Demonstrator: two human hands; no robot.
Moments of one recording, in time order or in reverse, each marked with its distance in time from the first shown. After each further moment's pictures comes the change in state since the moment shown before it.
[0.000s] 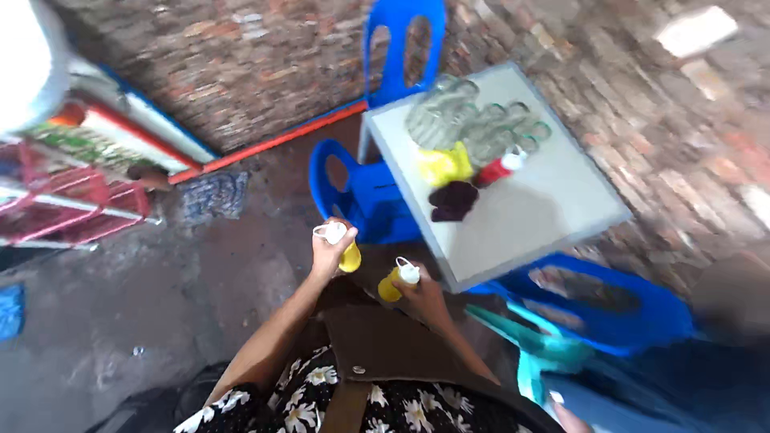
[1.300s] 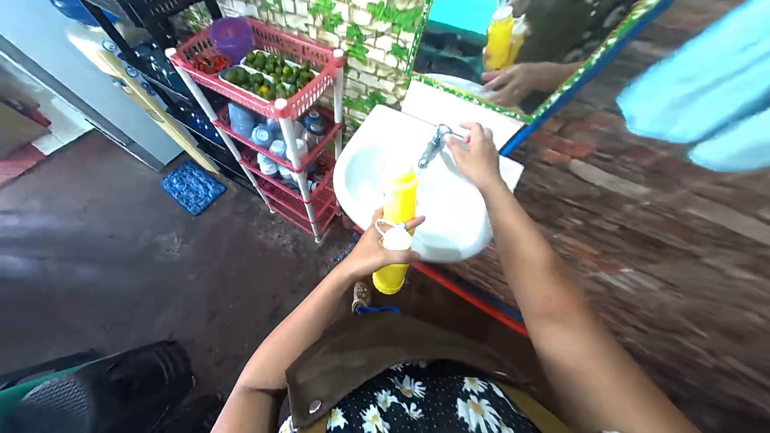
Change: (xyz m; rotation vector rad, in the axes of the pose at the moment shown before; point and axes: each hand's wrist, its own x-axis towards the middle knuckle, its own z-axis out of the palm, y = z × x) left_hand 0.344 0.305 -0.653 0.040 0.291 0.128; right_hand 0.507 -0.796 0.659 -0.332 -0.398 -0.929
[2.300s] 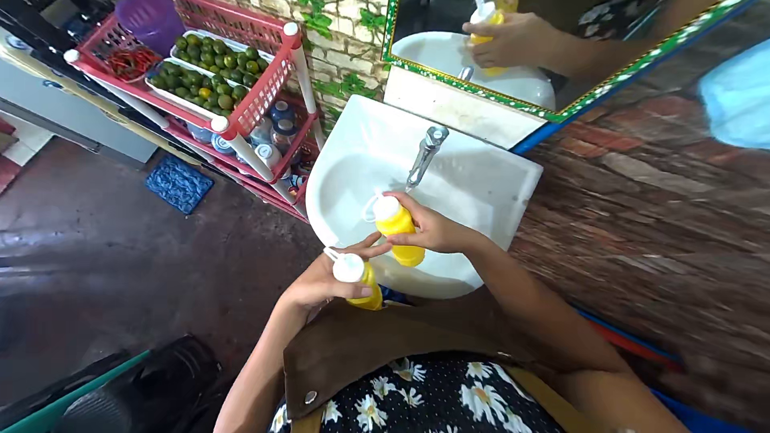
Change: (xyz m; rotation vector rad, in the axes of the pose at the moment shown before) left_hand 0.042 0.002 -0.069 -0.084 -0.218 -0.109; right_hand -0.028 0.020 0.051 0.626 -0.897 -0.164
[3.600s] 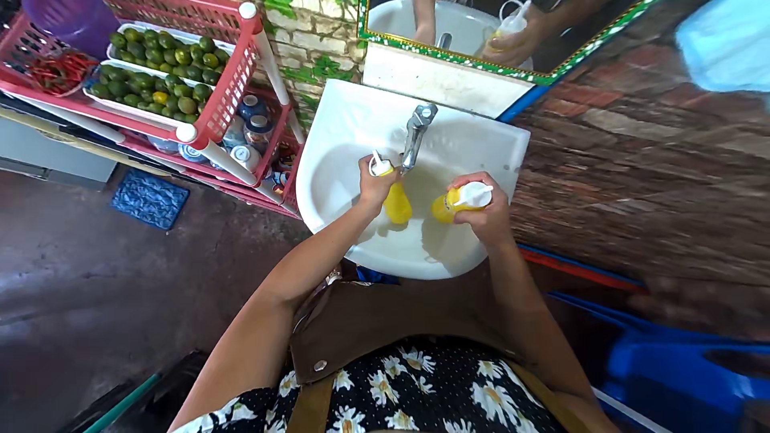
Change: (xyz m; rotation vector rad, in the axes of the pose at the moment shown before) left_hand 0.194 -0.104 -0.016 -0.028 0.644 -0.129; right_hand -0.066 0.047 0.006 -0.065 1.023 -0.030
